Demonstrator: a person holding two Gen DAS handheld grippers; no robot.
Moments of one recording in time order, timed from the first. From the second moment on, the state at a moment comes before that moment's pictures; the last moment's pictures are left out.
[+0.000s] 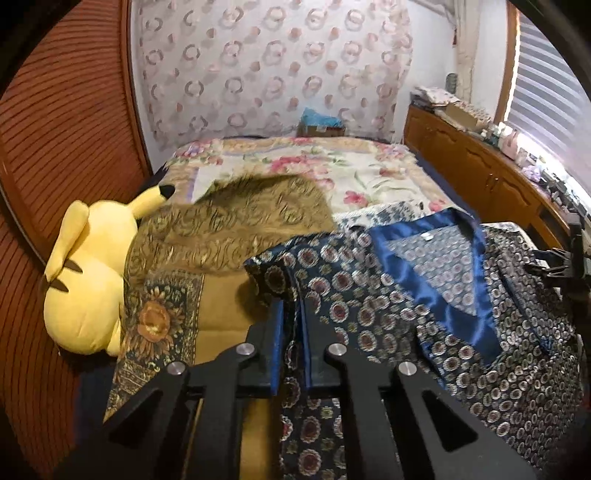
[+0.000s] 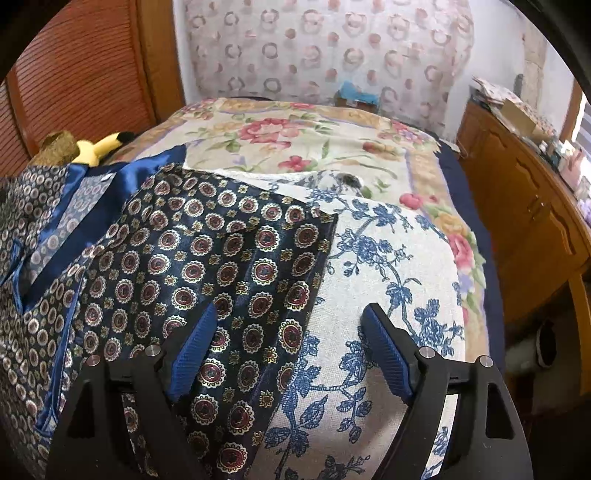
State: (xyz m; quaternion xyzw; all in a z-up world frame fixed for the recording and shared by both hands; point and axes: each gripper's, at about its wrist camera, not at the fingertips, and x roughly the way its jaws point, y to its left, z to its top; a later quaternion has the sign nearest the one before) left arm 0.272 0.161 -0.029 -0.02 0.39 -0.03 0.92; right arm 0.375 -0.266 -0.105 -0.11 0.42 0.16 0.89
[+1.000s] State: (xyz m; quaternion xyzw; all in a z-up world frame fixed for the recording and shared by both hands) left arm 0.299 0.172 -0.048 -0.03 0.43 -0.03 0.90; right arm 0.383 -0.258 -0.104 -0.11 0.42 0.18 0.88
